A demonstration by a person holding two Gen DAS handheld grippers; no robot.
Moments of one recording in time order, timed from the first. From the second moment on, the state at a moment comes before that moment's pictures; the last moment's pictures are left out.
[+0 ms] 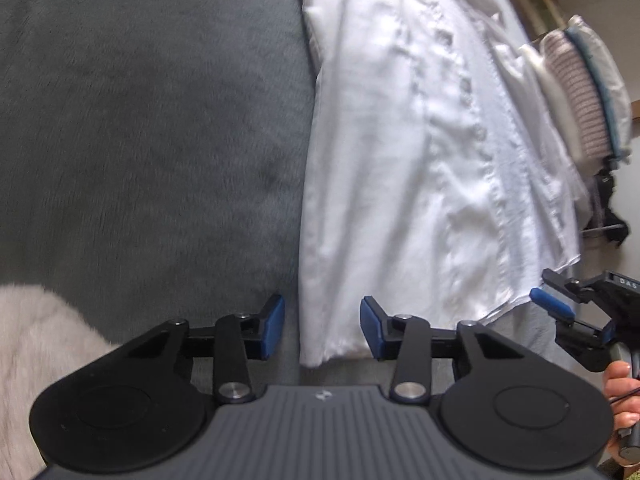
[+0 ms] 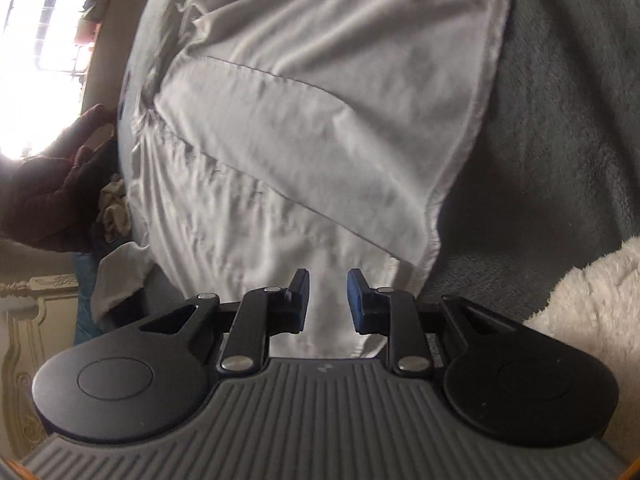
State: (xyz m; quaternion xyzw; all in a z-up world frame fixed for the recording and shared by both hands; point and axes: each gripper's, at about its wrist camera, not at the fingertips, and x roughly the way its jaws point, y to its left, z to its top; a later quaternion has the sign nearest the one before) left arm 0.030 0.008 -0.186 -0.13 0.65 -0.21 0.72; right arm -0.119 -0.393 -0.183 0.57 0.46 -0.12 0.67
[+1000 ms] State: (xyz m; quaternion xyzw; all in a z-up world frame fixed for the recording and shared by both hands) left arm 0.010 -0.002 -0.186 -0.12 0.64 -0.16 0.74; right arm -0.115 -0.391 -0.210 0.49 0.50 -0.14 0.70
